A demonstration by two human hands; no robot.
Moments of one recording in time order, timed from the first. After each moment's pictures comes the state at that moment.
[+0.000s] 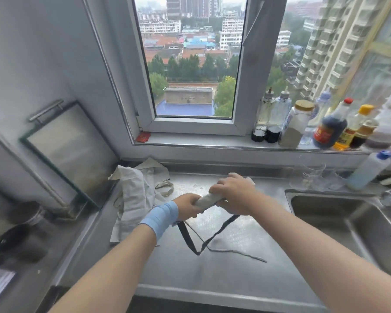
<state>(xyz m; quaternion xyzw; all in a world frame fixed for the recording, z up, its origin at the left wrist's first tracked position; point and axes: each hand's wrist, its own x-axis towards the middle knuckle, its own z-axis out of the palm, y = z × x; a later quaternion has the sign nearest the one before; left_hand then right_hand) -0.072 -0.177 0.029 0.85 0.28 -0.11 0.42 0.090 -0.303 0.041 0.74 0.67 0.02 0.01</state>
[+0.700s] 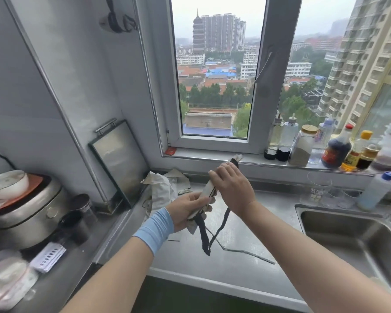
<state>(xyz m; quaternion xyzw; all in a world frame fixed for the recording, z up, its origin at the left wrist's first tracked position) -0.176 -0.248 0.106 0.56 0.21 0.07 0.80 0.002 -0.322 0.103 0.63 0.65 0.38 -0.17</state>
